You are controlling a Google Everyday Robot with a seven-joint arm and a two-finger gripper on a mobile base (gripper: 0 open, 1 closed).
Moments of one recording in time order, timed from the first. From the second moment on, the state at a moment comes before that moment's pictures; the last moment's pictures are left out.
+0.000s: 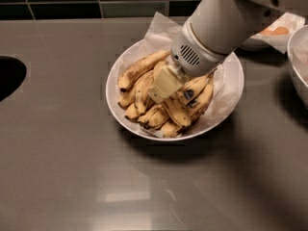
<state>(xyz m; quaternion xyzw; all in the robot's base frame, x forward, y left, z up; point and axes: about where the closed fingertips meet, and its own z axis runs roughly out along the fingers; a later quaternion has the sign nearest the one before) 0.471 -0.037 0.944 -0.42 0.87 0.12 0.22</state>
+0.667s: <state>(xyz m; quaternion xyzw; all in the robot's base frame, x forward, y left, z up) 0.477 -0.031 0.932 -0.43 0.87 0.12 0.21</state>
